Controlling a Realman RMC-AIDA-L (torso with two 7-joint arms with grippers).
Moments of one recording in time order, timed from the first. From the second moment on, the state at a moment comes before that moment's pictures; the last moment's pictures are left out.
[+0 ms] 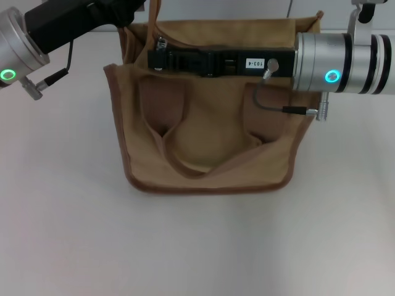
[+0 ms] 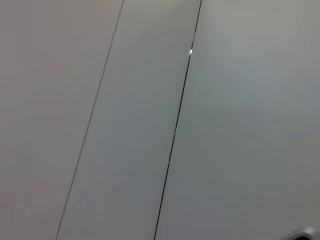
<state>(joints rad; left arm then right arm) -0.70 -2.08 0.52 0.53 1.61 1.70 -1.34 0.83 2.08 -1.06 -0.46 -1.52 -1.43 1.82</state>
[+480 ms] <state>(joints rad) -0.70 -2.08 0.52 0.52 1.60 1.70 -1.34 0.80 2.09 -1.06 -0.47 -1.51 -1.43 1.83</state>
